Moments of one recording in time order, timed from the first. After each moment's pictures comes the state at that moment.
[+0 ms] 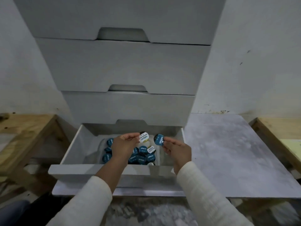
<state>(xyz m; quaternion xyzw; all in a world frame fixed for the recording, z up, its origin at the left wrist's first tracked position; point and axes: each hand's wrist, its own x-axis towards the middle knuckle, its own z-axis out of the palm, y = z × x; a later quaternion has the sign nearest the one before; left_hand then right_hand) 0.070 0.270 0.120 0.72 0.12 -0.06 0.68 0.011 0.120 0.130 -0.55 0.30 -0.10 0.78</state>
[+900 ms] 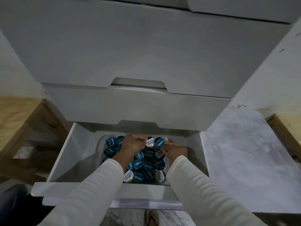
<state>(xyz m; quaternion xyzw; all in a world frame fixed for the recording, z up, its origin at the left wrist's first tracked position) 0.176 0.267 0.035 0.76 0.15 -0.21 0.59 0.122 0.126 0.044 -0.56 0.40 0.04 0.73</state>
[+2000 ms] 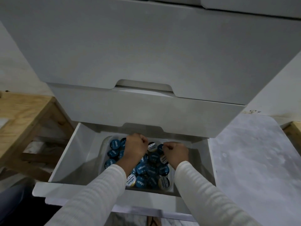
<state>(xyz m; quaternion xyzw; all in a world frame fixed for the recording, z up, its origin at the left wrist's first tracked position) 0.175 0.266 0.047 0.92 0.03 -0.08 0.38 0.126 0.132 0.063 -0.90 0.22 0.06 0.38</state>
